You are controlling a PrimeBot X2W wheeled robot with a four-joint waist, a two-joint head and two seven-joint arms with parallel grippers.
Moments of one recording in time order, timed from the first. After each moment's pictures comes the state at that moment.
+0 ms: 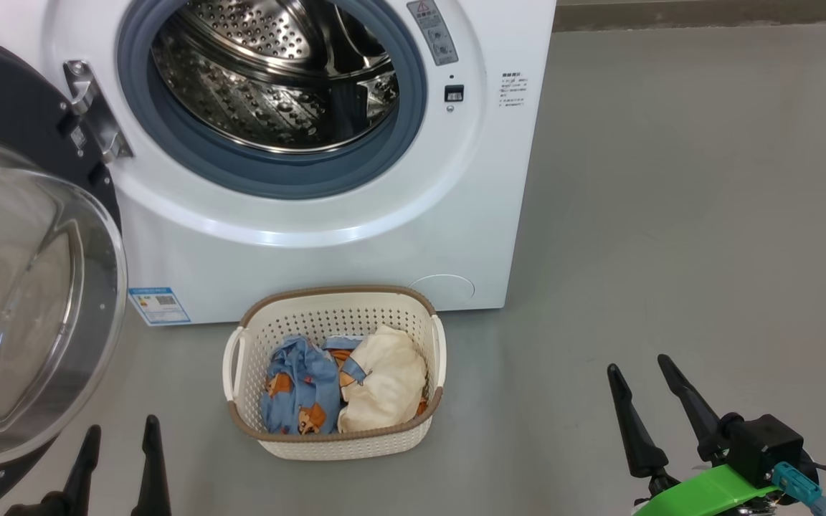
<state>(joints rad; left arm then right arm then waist) 0.09 0.07 0.07 0.12 -0.28 -0.13 -0.26 -0.02 -0.06 0.05 0.14 0.22 0.13 -0.25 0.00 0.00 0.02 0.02</state>
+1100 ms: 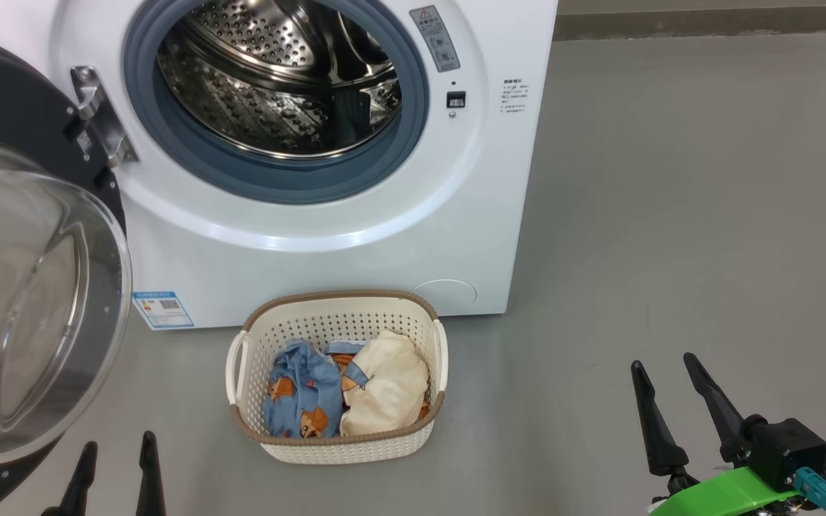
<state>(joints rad) 0.12 0.06 0.09 0.11 -0.26 -0.13 -0.26 0.00 -0.05 -0.01 0.11 0.18 0.13 -0.25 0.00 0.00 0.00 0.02</state>
